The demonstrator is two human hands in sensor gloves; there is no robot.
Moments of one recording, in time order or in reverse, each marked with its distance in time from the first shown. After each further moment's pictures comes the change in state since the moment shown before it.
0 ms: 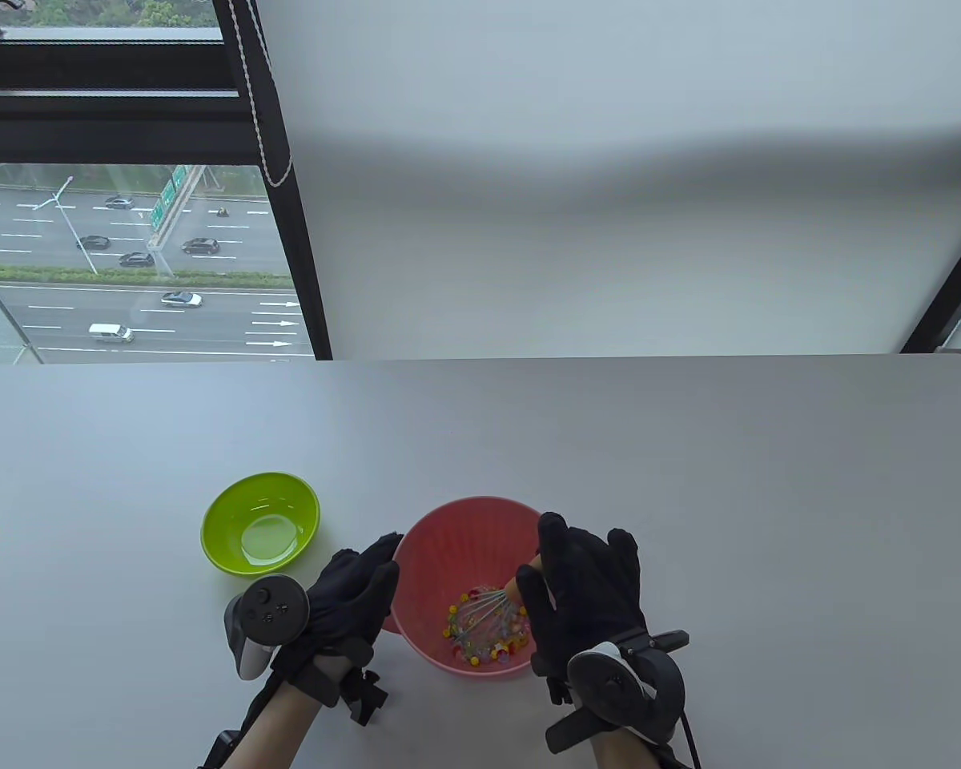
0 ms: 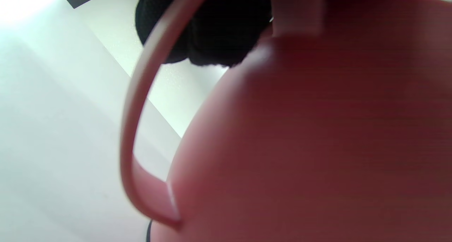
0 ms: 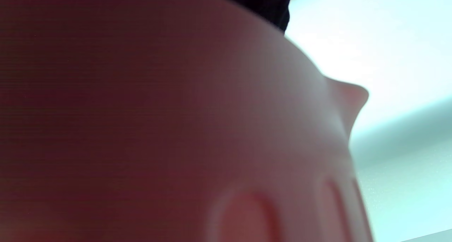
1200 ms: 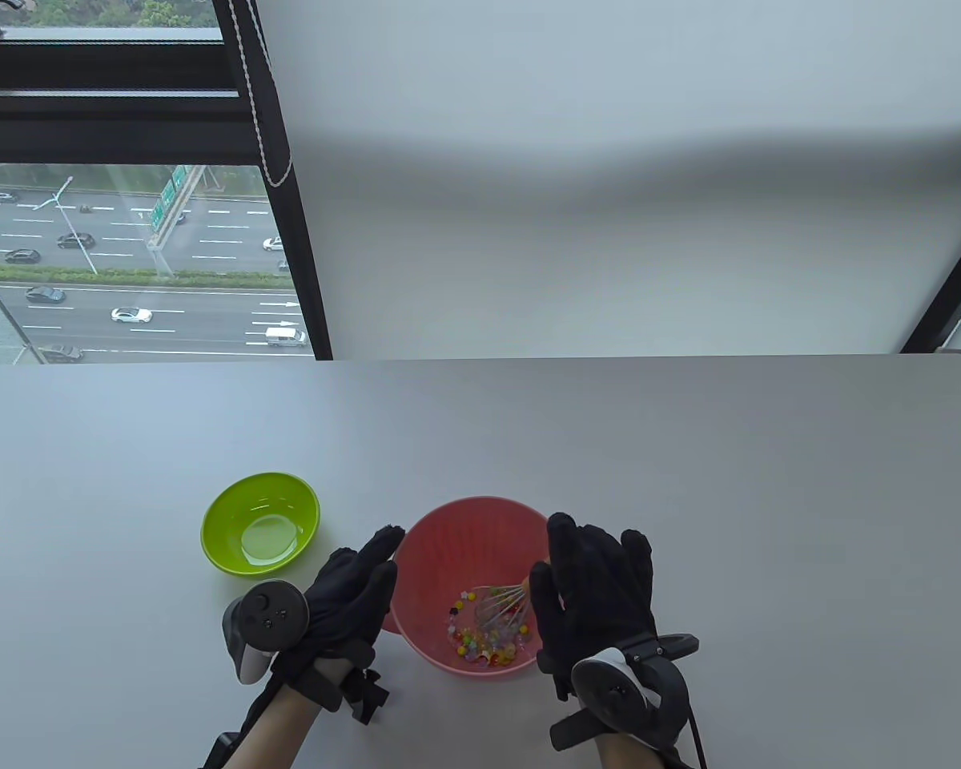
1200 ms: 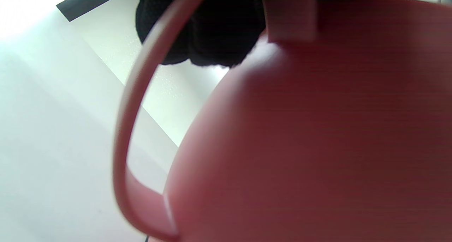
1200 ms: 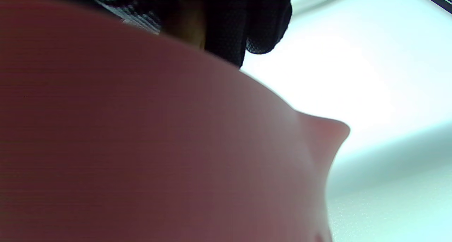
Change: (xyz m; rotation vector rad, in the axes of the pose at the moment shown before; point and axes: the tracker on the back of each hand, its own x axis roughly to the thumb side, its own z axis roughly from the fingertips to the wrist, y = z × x) left_hand 0.004 0.000 0.003 0.043 -0.021 -0.021; right_hand -0.002 -0.006 0.001 -0.069 -0.006 0.047
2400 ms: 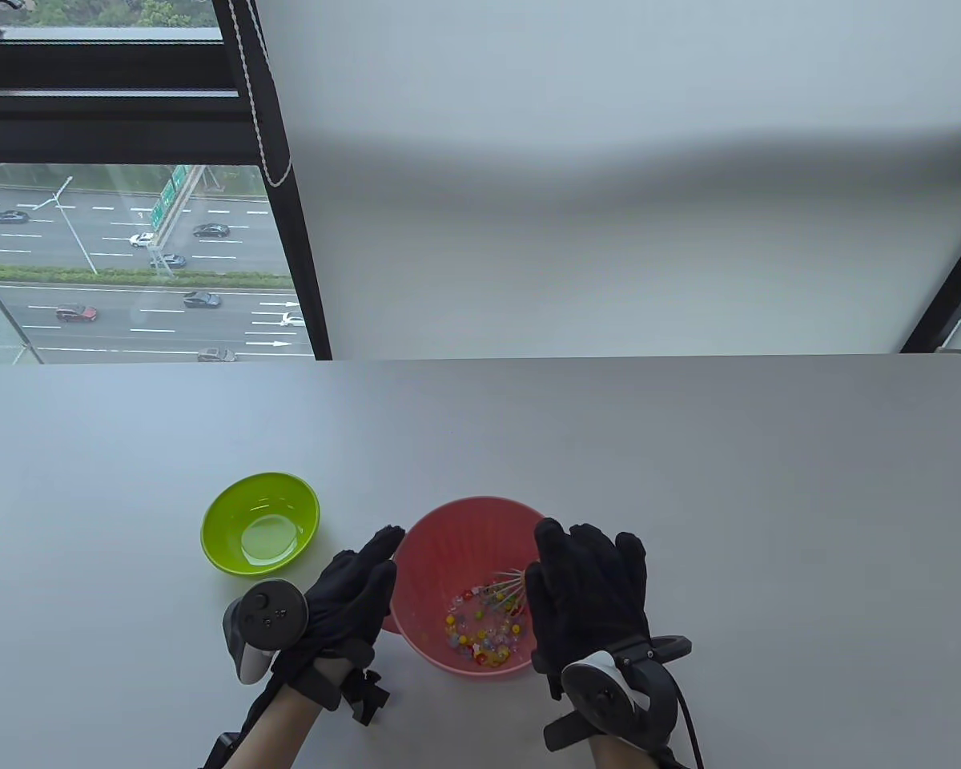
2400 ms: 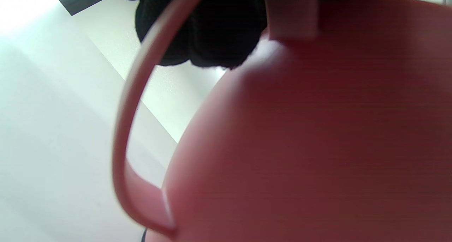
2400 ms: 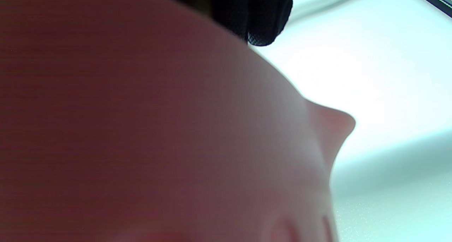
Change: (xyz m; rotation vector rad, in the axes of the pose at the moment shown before) left_hand -0.001 -0.001 0.000 -0.010 0.008 0.022; right_hand 0.004 0.003 0.003 -0.015 -0.014 0.031
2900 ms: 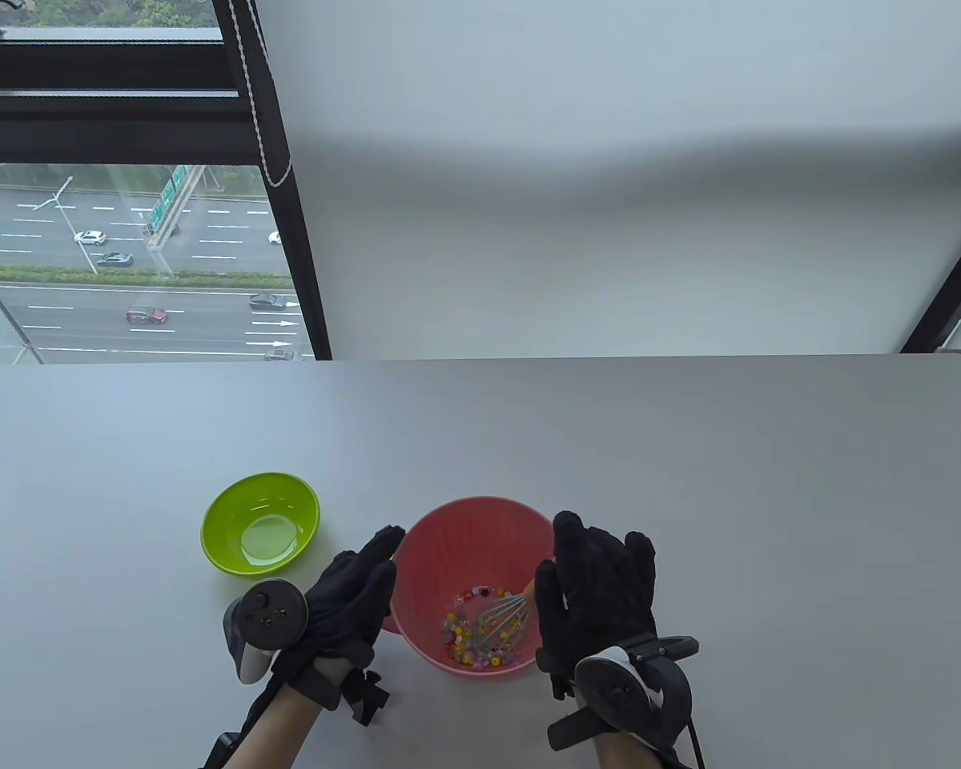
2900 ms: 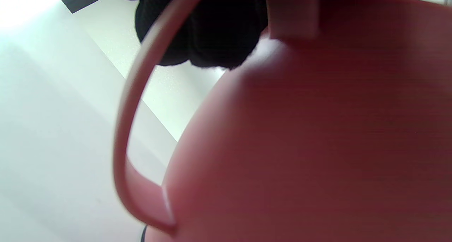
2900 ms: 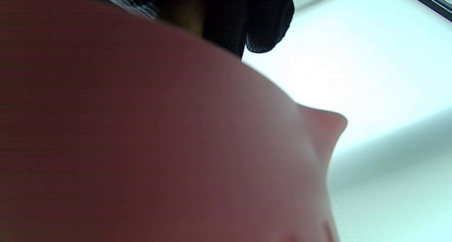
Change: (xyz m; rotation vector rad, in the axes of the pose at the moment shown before) left_hand -0.001 0.000 0.000 -0.004 0.002 0.006; right_hand -0.006 0.000 -0.001 0.016 0.060 -0.057
